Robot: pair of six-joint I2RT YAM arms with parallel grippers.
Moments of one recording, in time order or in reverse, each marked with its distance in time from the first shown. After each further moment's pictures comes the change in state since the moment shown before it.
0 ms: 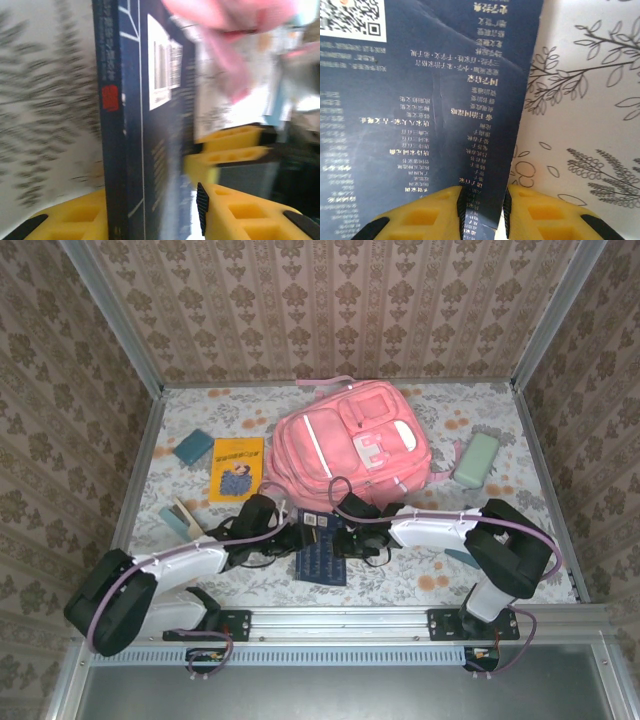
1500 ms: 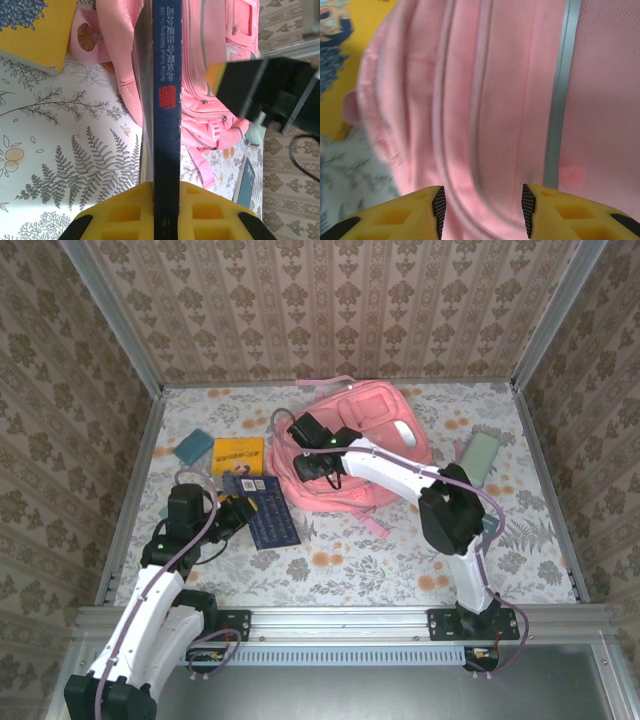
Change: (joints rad) left arm 0.492 -0.526 0.134 -0.570 -0.010 0.123; right arm -0.137 0.478 0.972 -0.375 0.318 -0.577
